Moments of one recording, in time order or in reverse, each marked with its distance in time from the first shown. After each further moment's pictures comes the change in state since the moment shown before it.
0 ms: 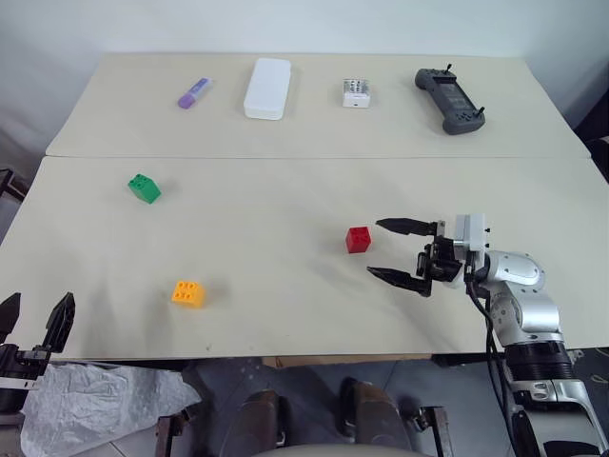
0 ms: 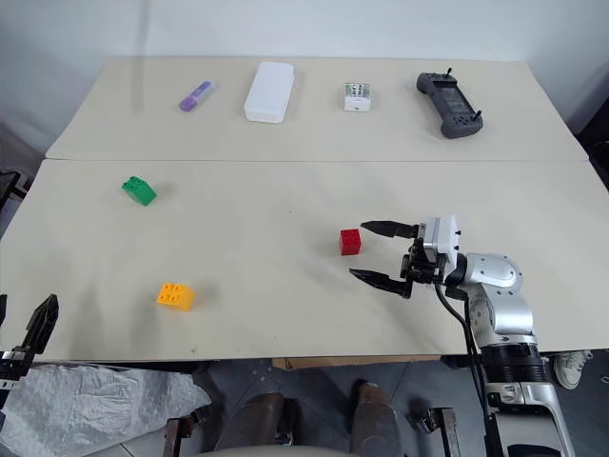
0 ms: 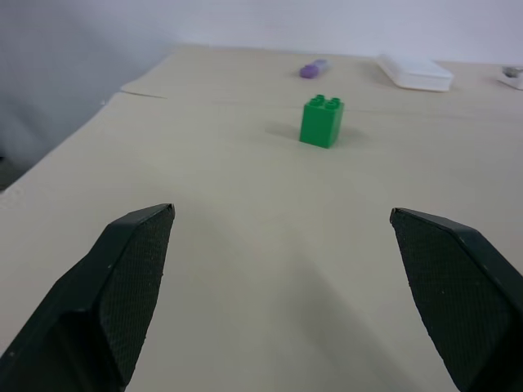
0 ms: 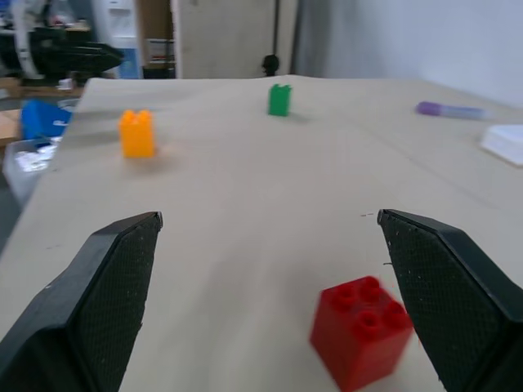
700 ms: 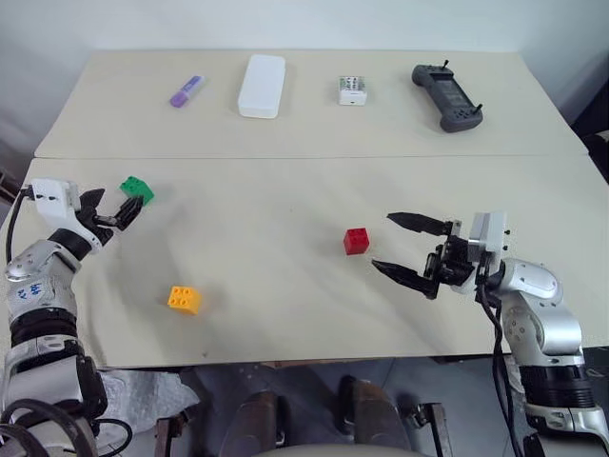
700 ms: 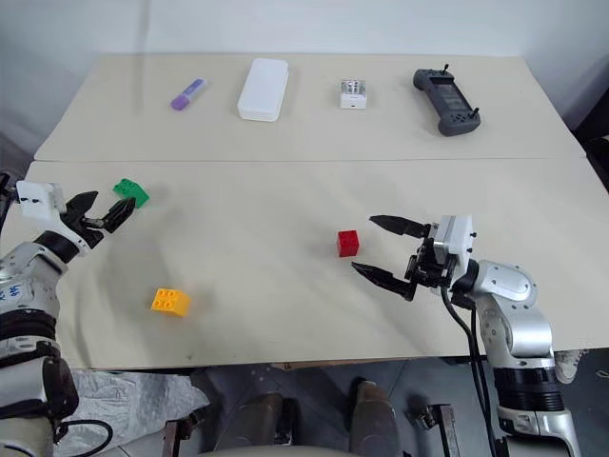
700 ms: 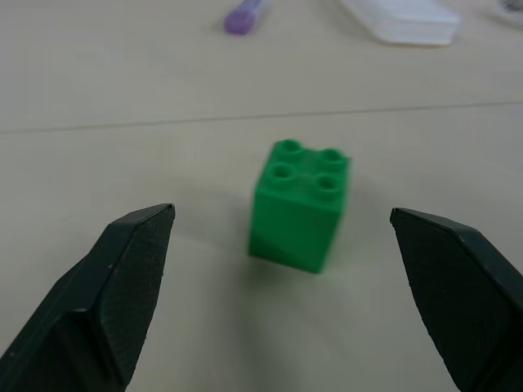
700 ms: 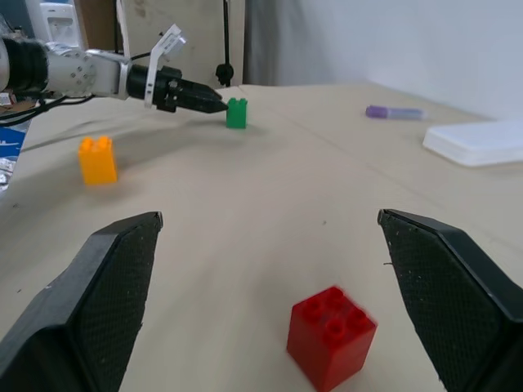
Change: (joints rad) left arm -0.948 0.365 -0.442 0.966 0.329 0.017 -0.008; right arm 0.122 -0.018 -0.039 -0.231 0.046 0.136 -0.148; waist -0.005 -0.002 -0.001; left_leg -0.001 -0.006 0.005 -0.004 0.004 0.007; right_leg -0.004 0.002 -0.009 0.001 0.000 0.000
